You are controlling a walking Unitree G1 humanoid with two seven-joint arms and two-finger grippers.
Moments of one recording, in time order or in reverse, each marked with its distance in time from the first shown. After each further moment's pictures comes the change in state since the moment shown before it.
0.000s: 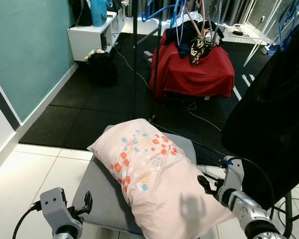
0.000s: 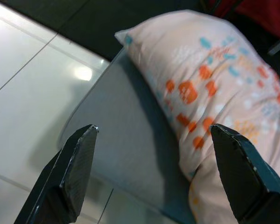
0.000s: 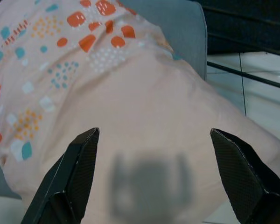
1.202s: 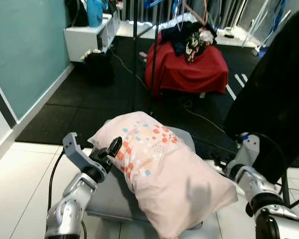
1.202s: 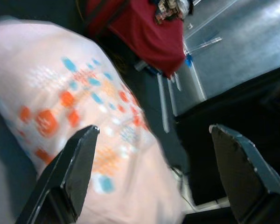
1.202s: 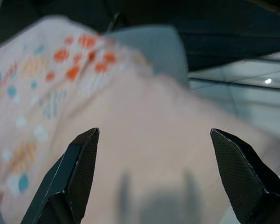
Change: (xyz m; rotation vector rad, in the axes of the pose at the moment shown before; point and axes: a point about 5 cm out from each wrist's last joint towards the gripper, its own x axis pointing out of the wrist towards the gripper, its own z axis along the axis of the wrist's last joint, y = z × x) left arm 0.072 -0.084 0.091 -0.370 -0.009 -0.404; right arm 0.010 0.006 0.059 0.088 -0.093 -0.054
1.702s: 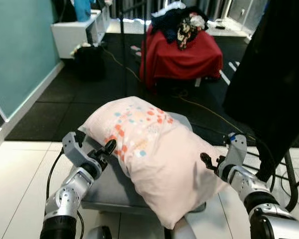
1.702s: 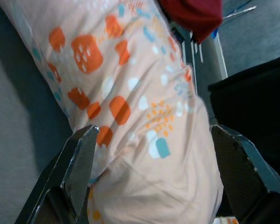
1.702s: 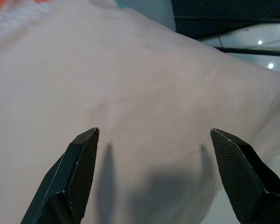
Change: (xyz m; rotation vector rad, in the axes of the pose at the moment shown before) left arm 0.005 0.028 -0.011 -0.121 0.107 0.116; right arm 0.001 0.005 -0.002 -0.043 0.042 0.013
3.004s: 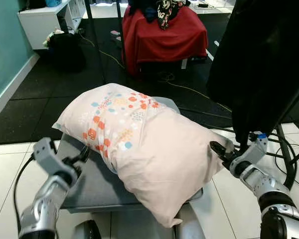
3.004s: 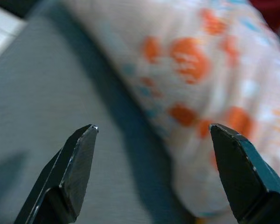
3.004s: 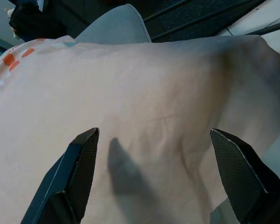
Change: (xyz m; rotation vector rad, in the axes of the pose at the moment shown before) left arm -0.043 0.053 0.034 0.189 -0.168 0.248; right arm -0.013 -0.022 0.018 0.322 -0.131 0.152
